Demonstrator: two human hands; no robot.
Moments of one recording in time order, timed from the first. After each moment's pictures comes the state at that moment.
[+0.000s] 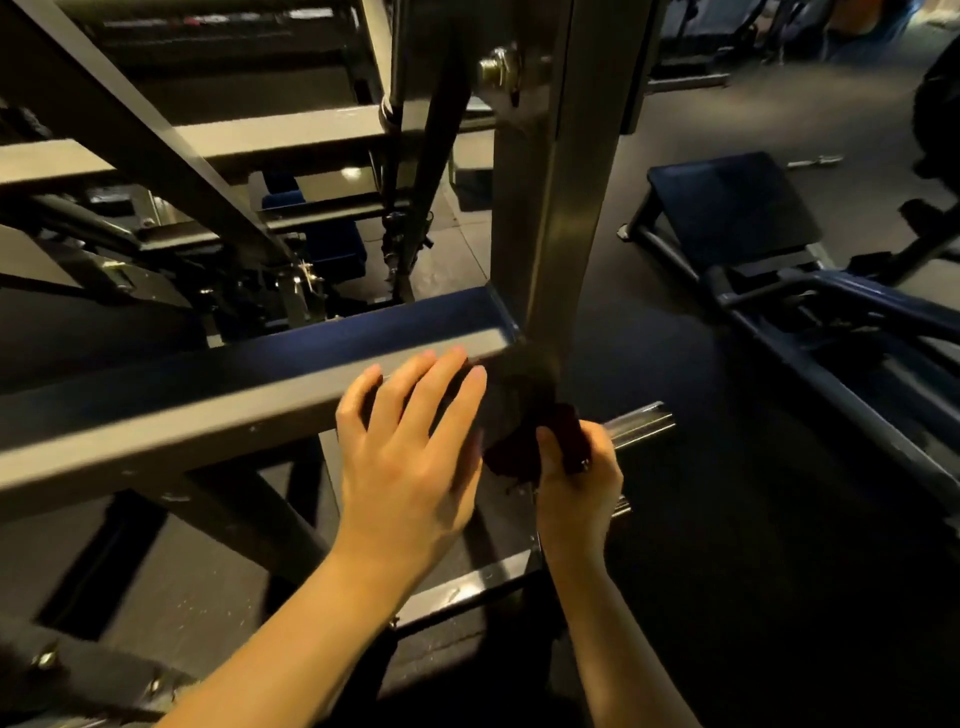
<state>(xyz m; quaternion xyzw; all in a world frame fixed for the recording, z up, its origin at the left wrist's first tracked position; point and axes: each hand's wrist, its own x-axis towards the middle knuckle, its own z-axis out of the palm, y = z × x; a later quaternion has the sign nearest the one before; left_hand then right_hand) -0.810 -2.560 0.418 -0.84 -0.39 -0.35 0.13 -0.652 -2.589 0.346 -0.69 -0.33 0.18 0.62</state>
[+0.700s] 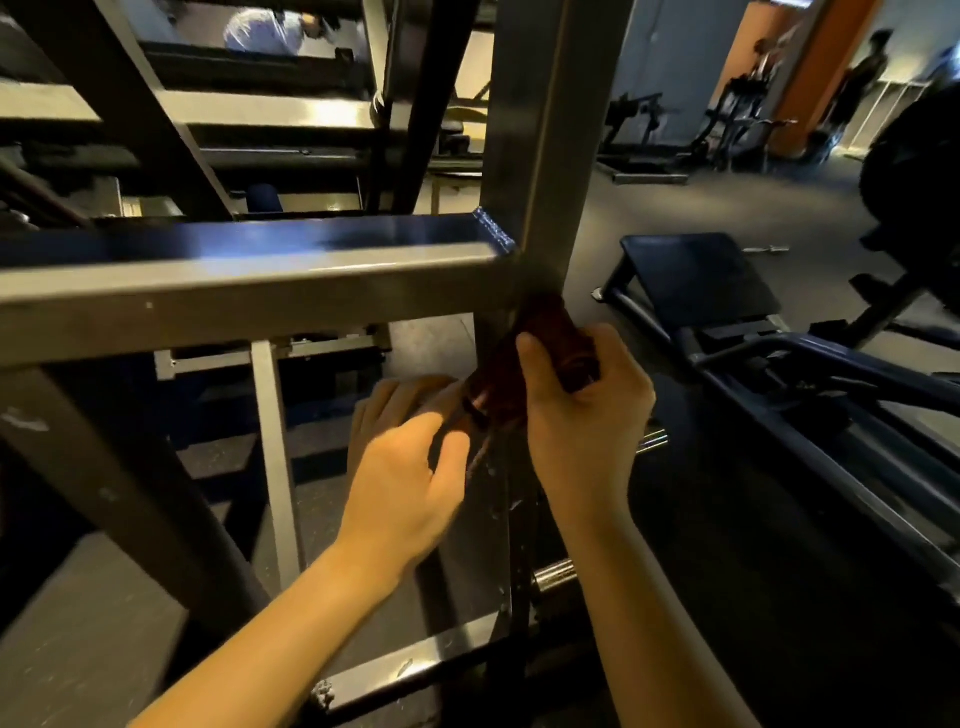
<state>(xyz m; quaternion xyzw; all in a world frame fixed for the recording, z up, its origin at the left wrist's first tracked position) -0.778 -2.544 0.305 -0.76 -0.42 -0.47 -0.16 -0.637 -2.569 0.360 -0.59 -0.46 0.05 0.66</state>
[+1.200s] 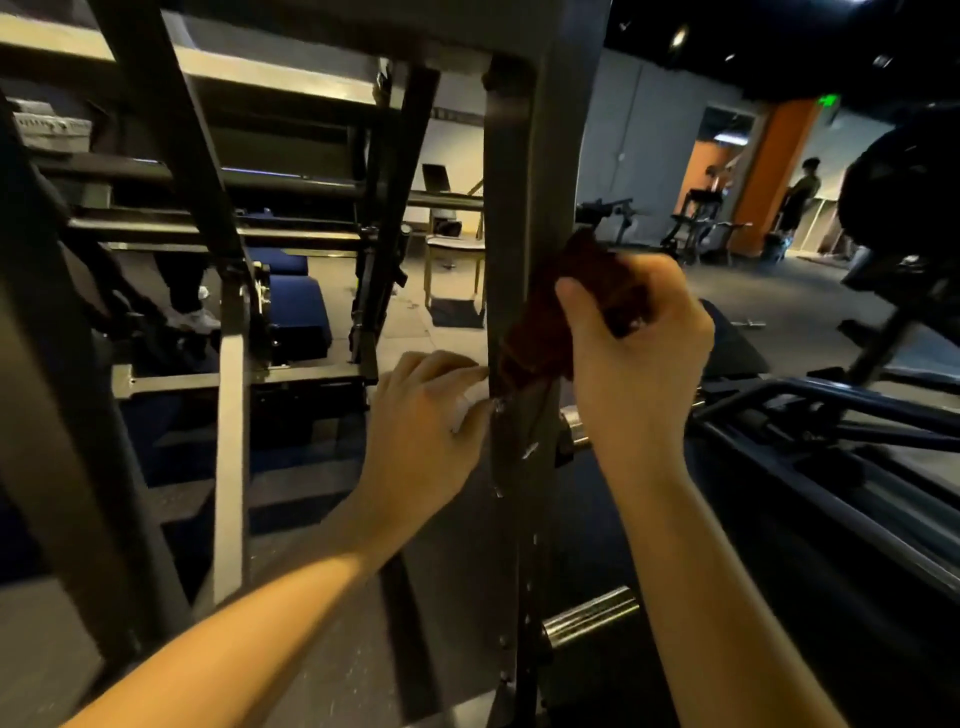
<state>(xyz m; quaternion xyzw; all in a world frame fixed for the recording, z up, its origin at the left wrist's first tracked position) -0.747 -2.490 0.158 -0.79 -0.36 -0.50 0.01 -0.609 -2.565 0.244 -0.52 -0.50 -0.08 0.69</state>
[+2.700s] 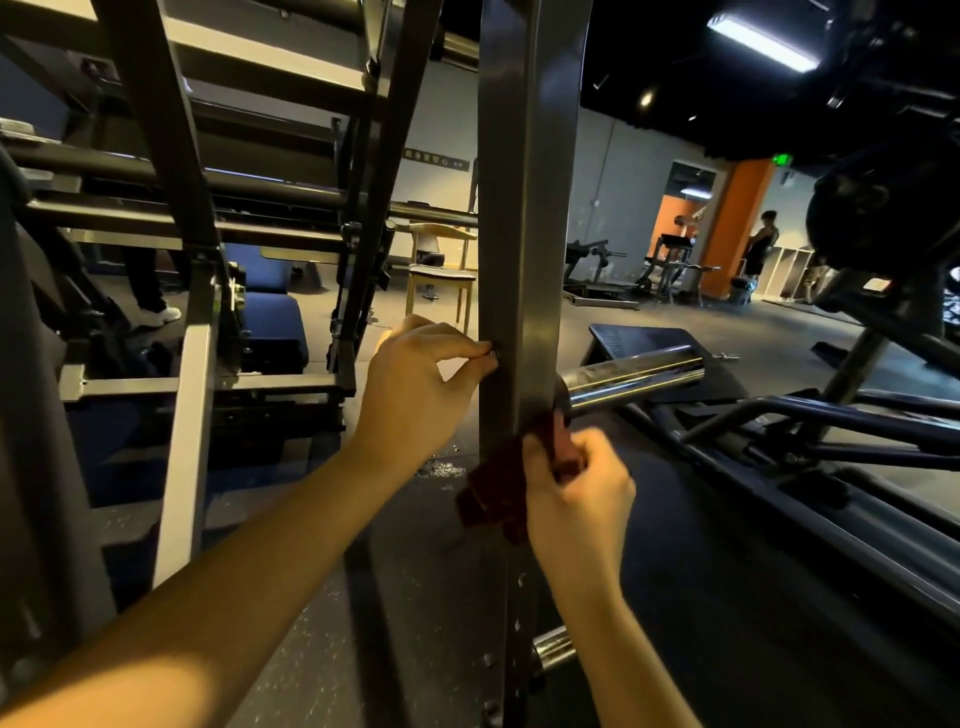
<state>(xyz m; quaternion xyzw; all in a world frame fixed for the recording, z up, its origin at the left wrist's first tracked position) -0.721 -2.451 0.115 -0.75 -0.27 -0.60 -0.04 -0.601 -2.570 0.070 -0.64 -0.42 0.09 0.63</state>
